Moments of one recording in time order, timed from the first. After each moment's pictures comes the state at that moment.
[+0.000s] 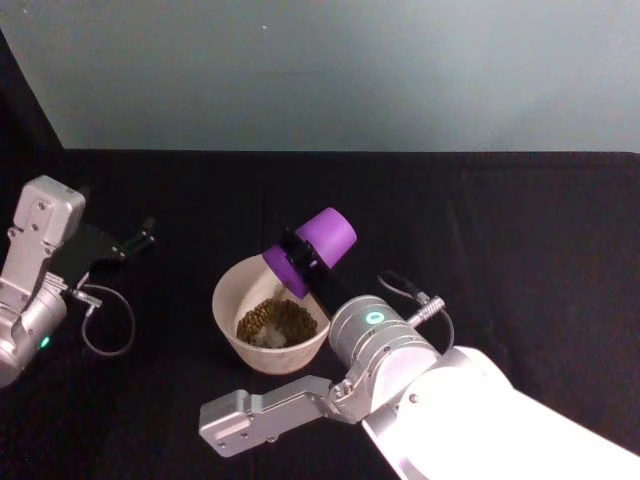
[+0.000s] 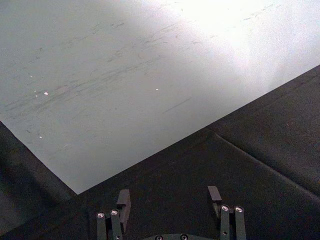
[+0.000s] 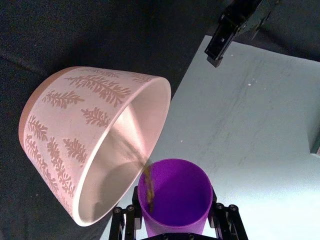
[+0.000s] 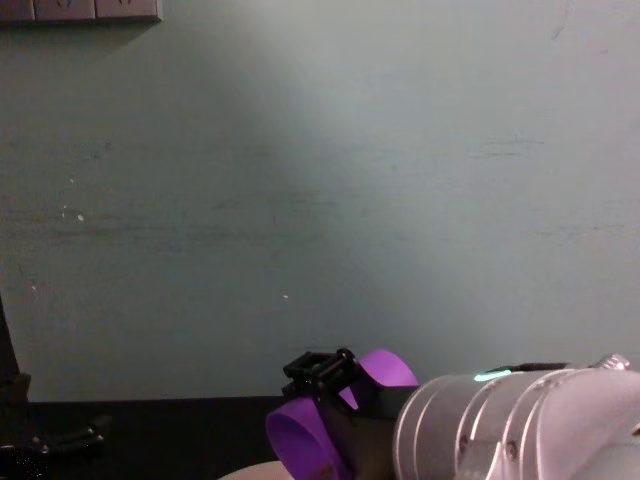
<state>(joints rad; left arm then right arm) -0.20 0.60 0.45 -1.41 -0.25 -0.12 0.03 0.40 0.38 -0.97 -1.80 -1.53 0.38 0.70</state>
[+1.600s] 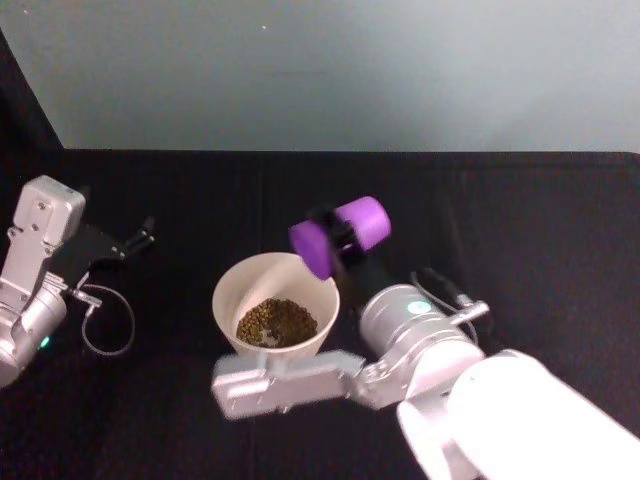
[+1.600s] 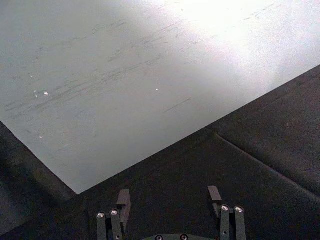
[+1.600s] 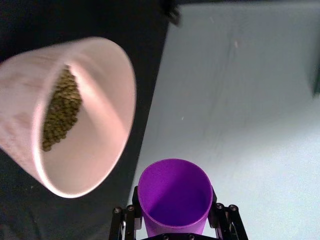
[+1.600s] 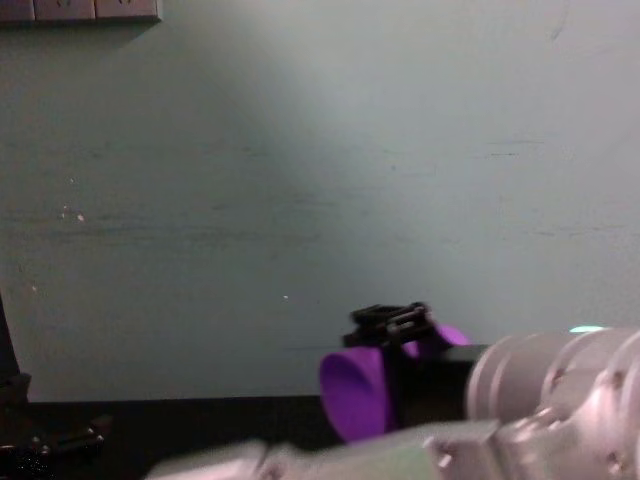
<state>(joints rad) -0.20 0.60 0.45 -1.41 -0.25 -0.12 0.03 0.25 0.34 -0.78 -1.89 -1.48 0.40 0.63</state>
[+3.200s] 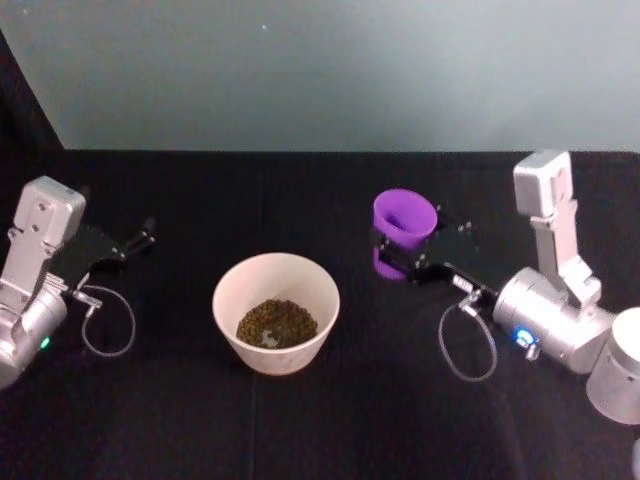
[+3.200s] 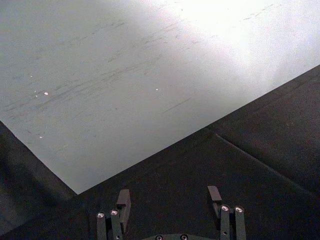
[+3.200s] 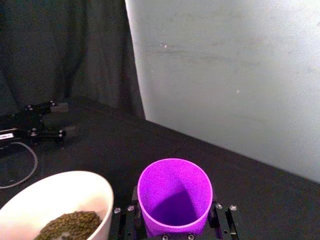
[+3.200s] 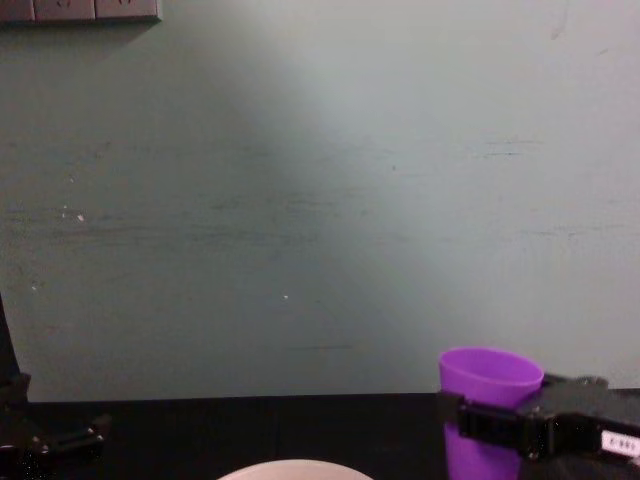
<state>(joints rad) -0.20 0.60 0.45 -1.41 -0.25 -0.12 0.03 0.13 0.16 -0.07 -1.50 0.08 0.11 0.65</state>
